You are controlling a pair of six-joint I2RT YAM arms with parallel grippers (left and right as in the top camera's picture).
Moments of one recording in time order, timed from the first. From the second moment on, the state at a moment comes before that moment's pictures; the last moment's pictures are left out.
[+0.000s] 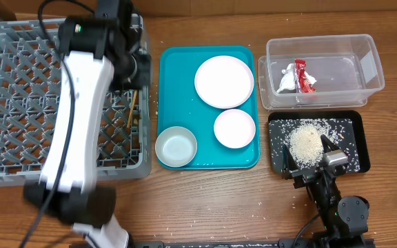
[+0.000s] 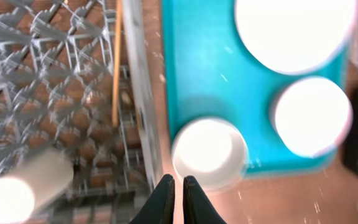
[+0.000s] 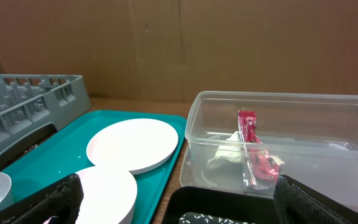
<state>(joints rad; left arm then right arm) -0.20 1.79 2.12 -1.61 0.04 -0.17 0.16 0.01 0.02 -0.03 -0.09 0.05</state>
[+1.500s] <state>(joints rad) -0.56 2.01 1.53 -0.88 0.24 -0.47 0.16 0.01 0.02 -0.03 -0.09 0.05</state>
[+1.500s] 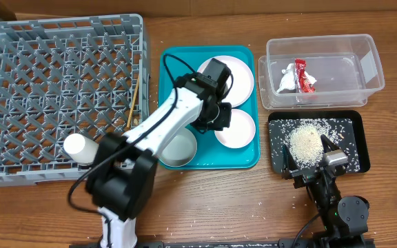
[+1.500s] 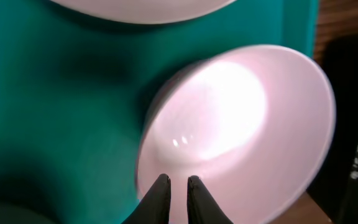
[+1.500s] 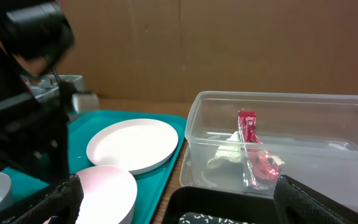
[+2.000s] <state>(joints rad) -0.56 2.08 1.59 -0.99 0.28 -0.49 0.16 0.01 0.02 -0.03 -0.09 0.05</state>
